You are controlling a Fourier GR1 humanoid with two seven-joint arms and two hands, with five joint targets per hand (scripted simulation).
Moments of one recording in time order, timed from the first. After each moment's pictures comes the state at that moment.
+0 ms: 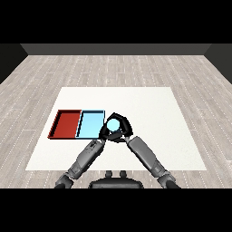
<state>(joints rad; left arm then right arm) -0.43 0.00 -0.49 -1.14 0.31 0.27 -0.25 -0.48 0.00 0.48 -1.35 -0.15 -0.32 -0.18</state>
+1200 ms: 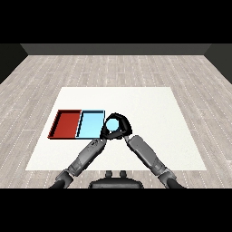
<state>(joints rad) -0.49 0.02 -0.55 -1.07 0.32 0.48 -0.24 -0.52 -0.02 0.51 -1.32 -0.23 -0.35 -0.22</state>
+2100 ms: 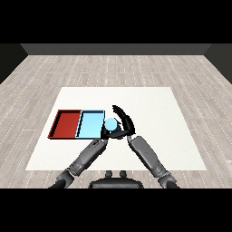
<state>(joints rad) -0.50 0.01 -0.57 -1.05 0.41 0.58 -0.48 -0.47 0.00 0.43 -1.37 -0.18 -0.33 -0.17</state>
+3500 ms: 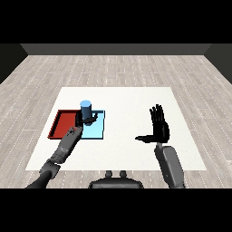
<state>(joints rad) -0.65 0.27 -0.26 -0.69 0.23 0.53 -0.29 -0.14 -0.16 0.13 -1.73 -0.34 -0.10 -0.24</state>
